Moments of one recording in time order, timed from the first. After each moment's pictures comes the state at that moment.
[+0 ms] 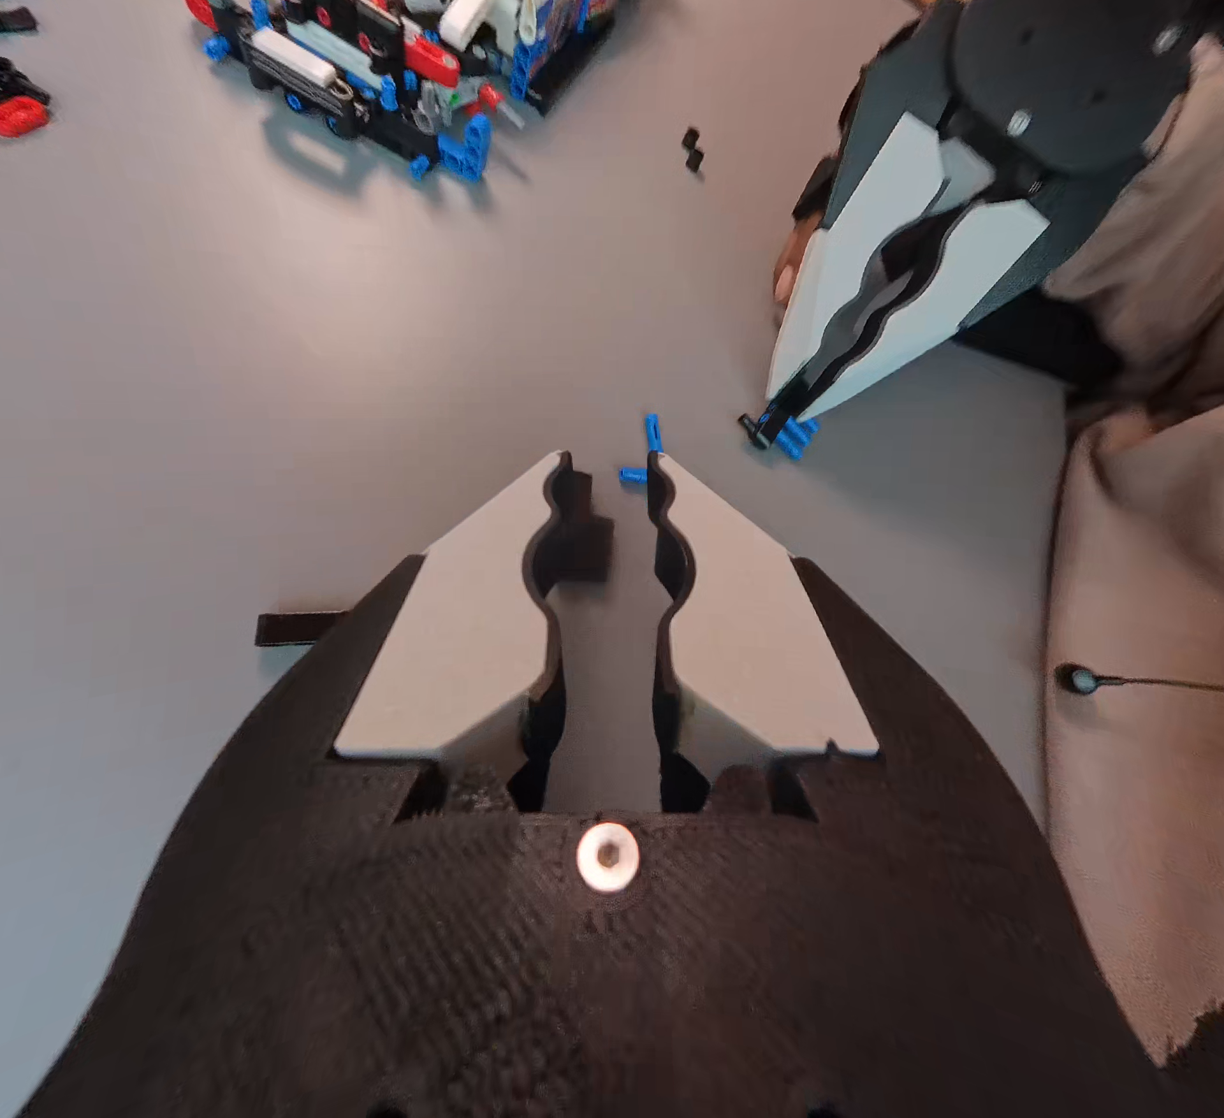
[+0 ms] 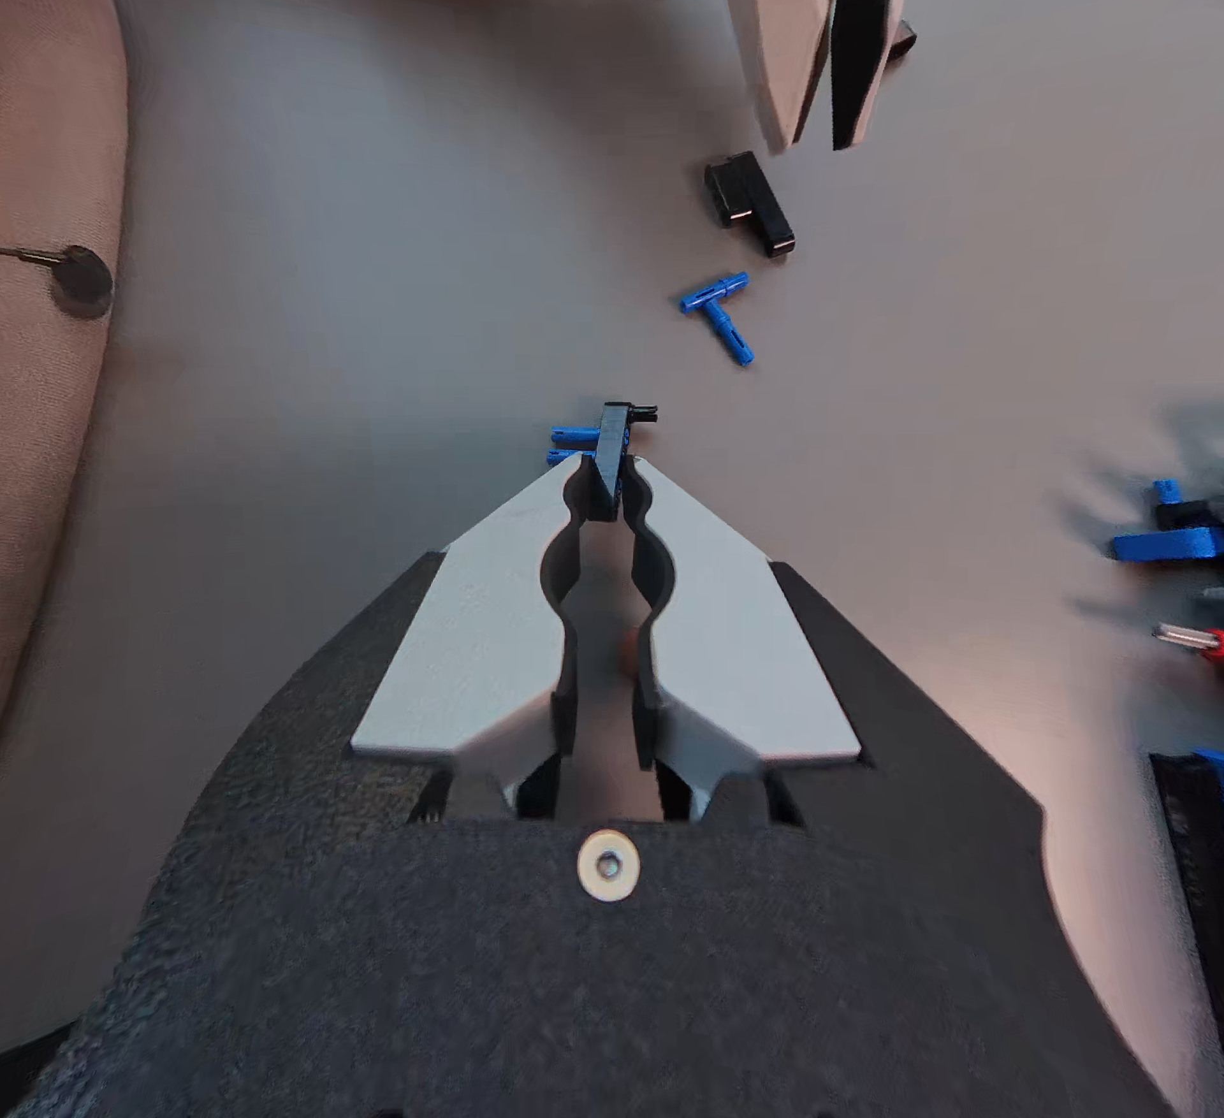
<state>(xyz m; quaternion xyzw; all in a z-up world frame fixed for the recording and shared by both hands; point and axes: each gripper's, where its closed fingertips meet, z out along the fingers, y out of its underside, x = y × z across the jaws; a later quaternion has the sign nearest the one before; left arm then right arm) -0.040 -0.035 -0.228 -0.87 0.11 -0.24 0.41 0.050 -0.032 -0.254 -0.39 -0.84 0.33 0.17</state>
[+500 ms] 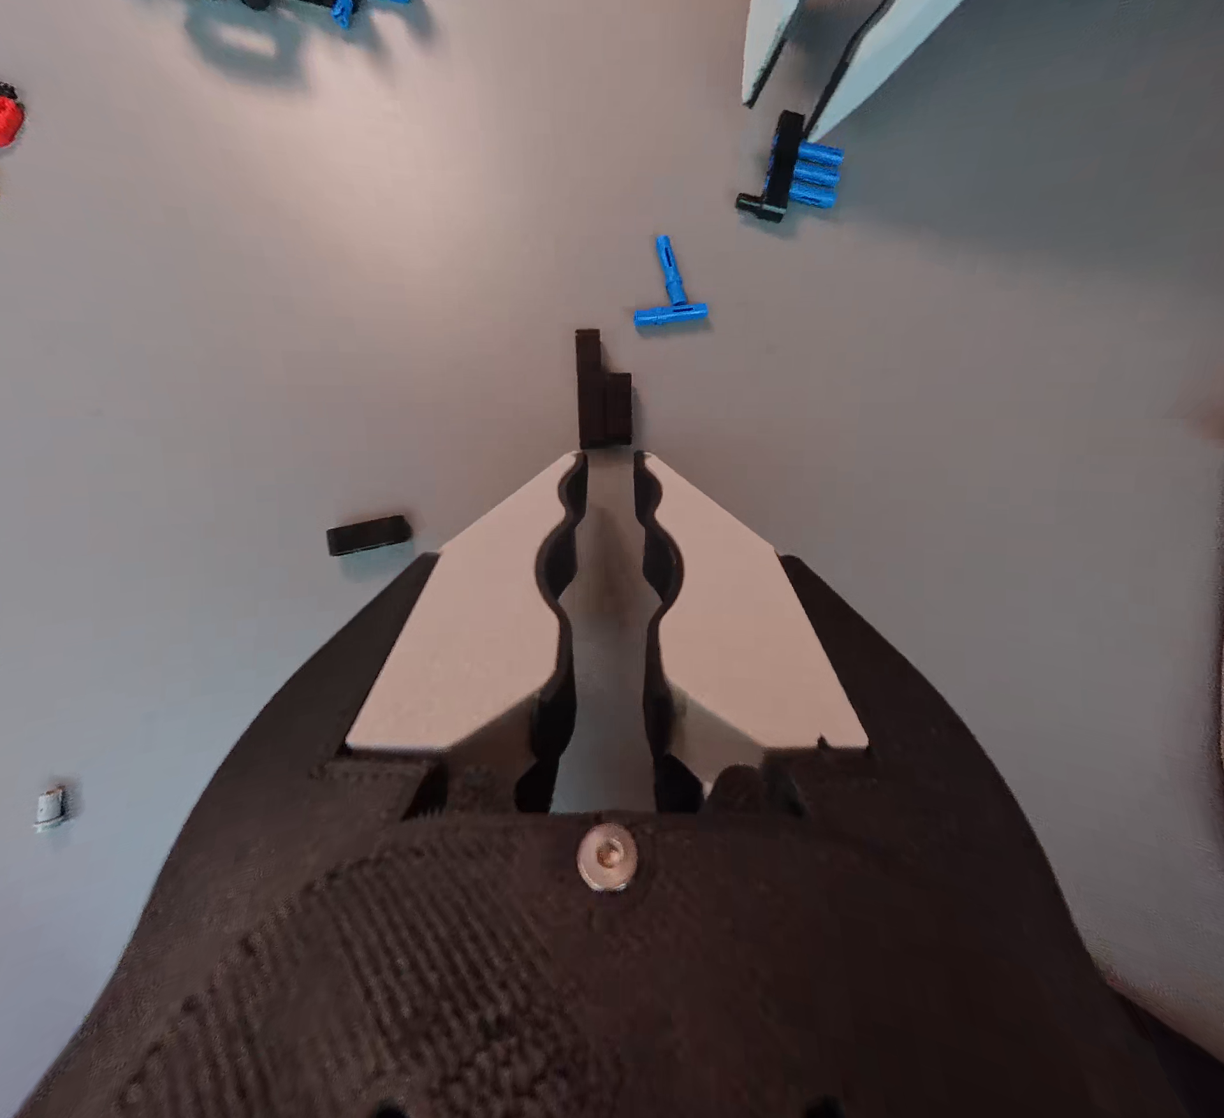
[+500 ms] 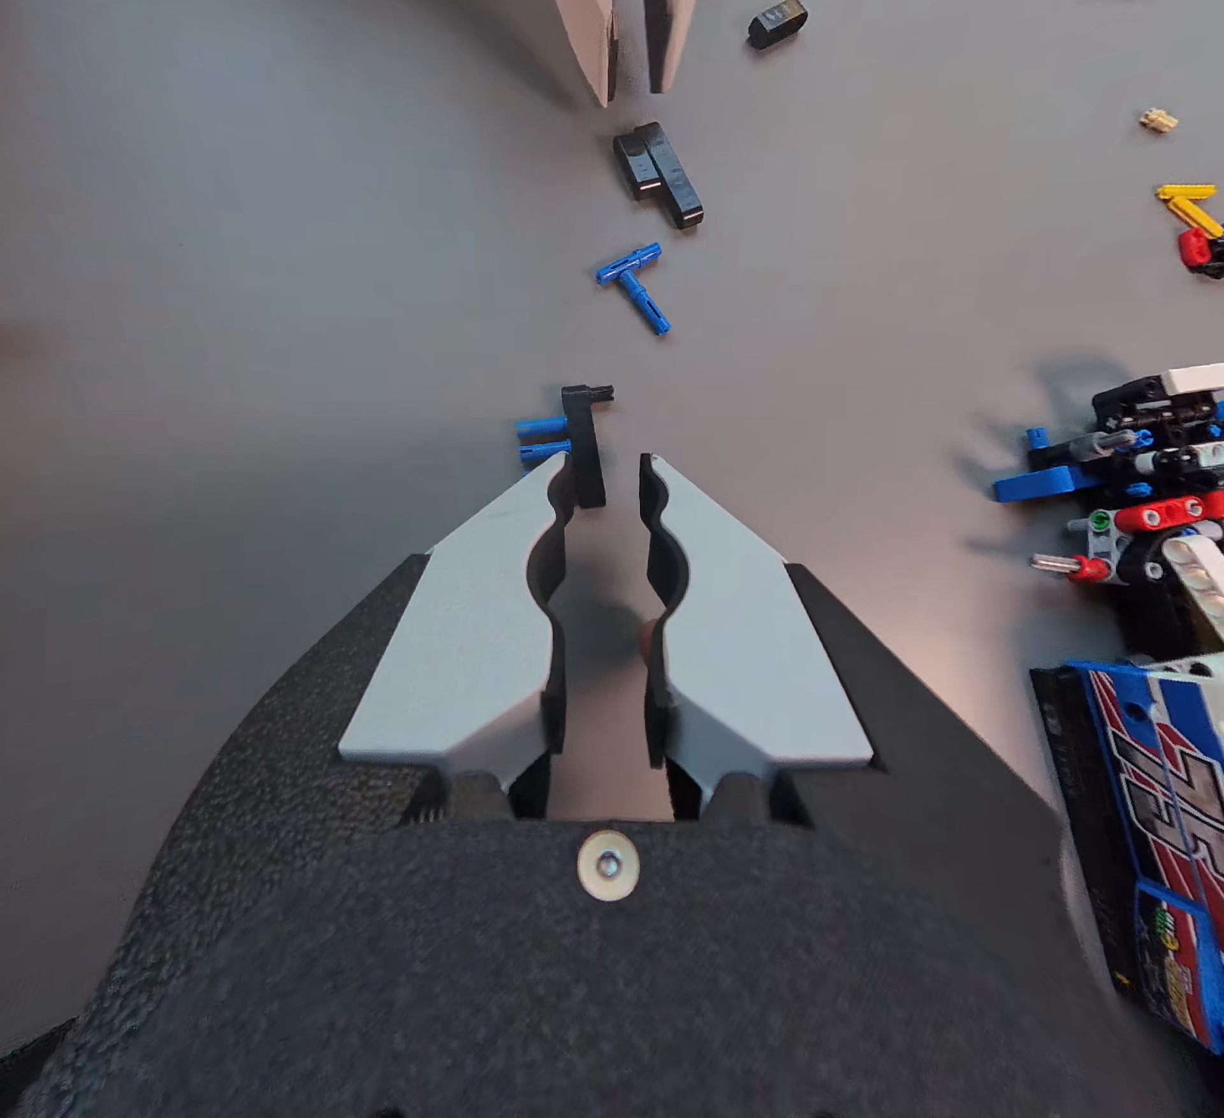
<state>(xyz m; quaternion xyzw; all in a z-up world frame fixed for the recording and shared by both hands) -0.055 -0.069 -0.251 -0.90 0.25 -0.11 0.33 0.042 -0.008 -0.252 -0.41 -0.84 0.29 0.22</state>
